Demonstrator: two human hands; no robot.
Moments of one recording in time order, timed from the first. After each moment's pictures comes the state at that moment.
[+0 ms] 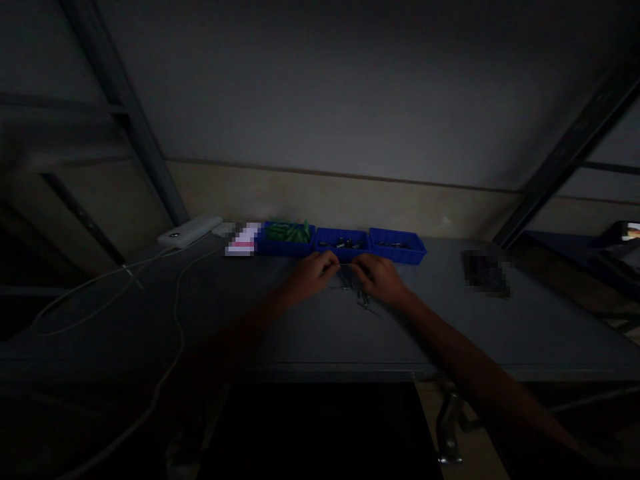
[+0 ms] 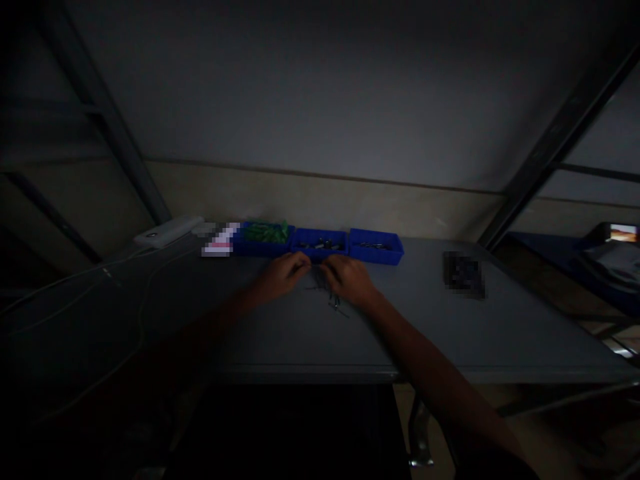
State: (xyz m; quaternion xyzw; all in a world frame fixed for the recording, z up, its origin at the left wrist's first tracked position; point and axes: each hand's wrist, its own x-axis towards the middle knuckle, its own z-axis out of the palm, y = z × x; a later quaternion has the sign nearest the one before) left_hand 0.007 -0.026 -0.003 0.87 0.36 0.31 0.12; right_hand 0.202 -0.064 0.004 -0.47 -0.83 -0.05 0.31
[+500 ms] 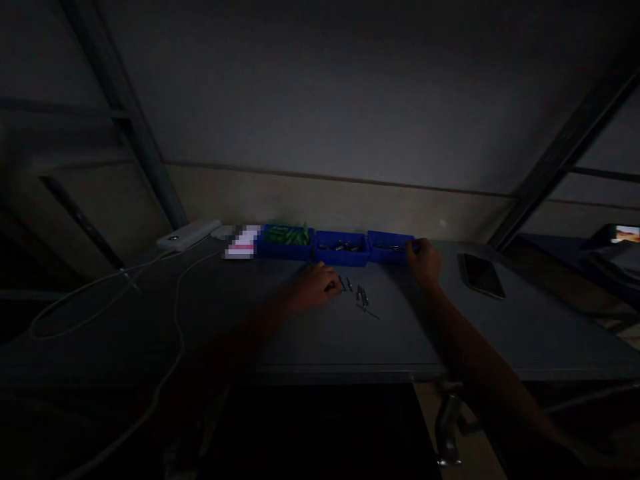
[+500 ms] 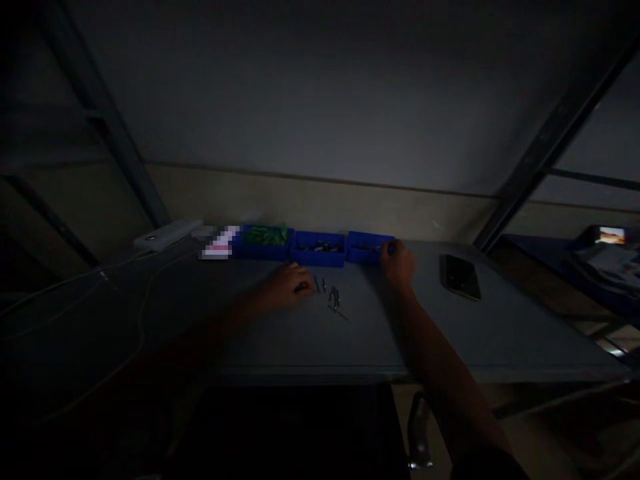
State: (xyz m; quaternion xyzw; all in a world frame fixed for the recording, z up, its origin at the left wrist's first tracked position) left_hand 0.010 -0.030 -0.008 0.94 0.31 0.16 0.08; right_hand 0.286 -0.037 0.002 -0.78 -0.47 -0.11 0.39
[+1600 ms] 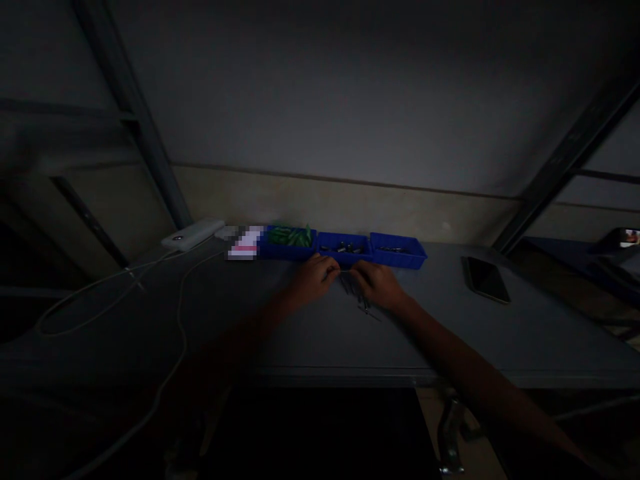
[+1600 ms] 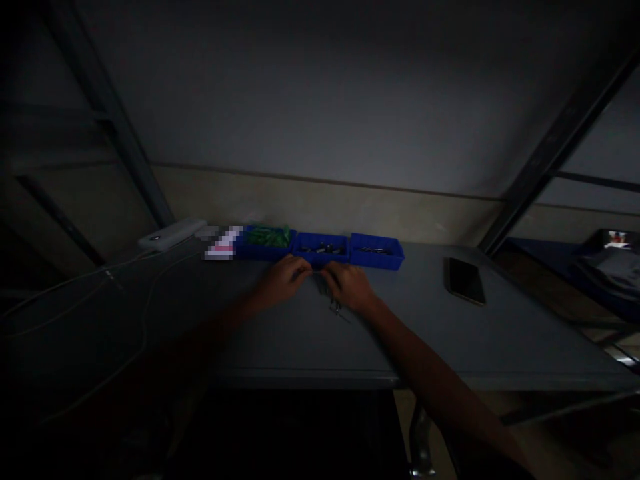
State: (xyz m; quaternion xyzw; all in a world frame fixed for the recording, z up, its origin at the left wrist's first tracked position) left_hand 0.009 -0.026 -0.004 0.88 0.35 0.31 0.08; right_hand 0.199 -0.065 0.001 -0.49 -0.83 -0.03 0.27
